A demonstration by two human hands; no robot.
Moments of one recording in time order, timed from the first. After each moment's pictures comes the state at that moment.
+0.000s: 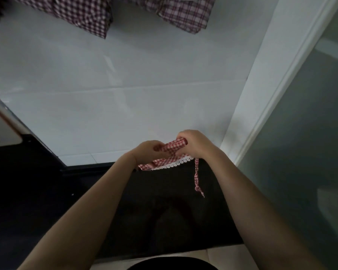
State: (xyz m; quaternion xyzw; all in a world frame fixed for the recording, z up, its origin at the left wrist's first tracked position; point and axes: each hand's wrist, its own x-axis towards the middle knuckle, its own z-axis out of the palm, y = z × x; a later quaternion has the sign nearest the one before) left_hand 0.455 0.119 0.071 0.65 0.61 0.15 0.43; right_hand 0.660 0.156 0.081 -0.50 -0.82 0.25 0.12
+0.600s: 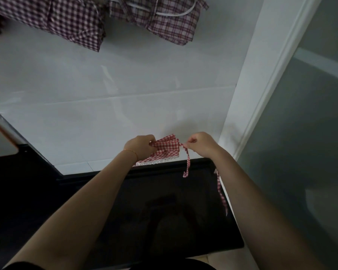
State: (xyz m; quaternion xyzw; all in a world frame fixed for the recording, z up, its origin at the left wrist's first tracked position) left_hand 0.458 0.144 0.091 0.70 0.69 0.05 0.16; right_hand 0.694 0.159 0.095 -0.58 -0.71 0.35 0.18
